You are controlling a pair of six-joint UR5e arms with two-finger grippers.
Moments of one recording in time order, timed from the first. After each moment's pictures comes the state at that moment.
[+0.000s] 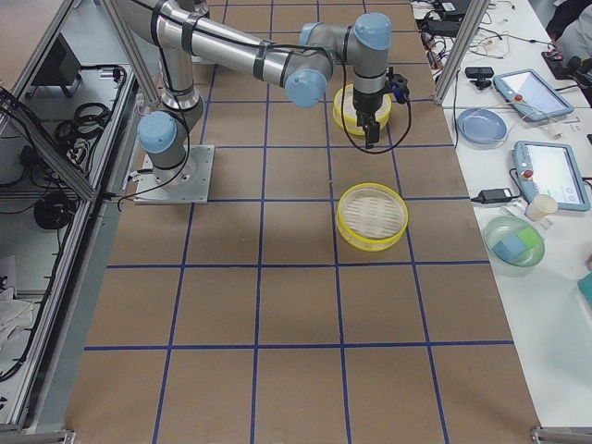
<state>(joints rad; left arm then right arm) -1.35 -1.70 -1.67 -1.32 1.55 0.24 1.20 -1.33 1.48 -1.87 -1.56 -0.53</state>
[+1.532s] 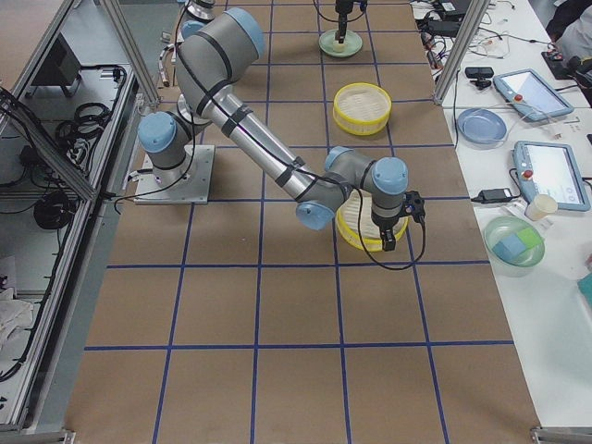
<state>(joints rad) -1.38 -2.05 -1.69 -0.98 1.48 0.23 0.94 -0.96 1.43 -2.19 -1.46 -0.71</state>
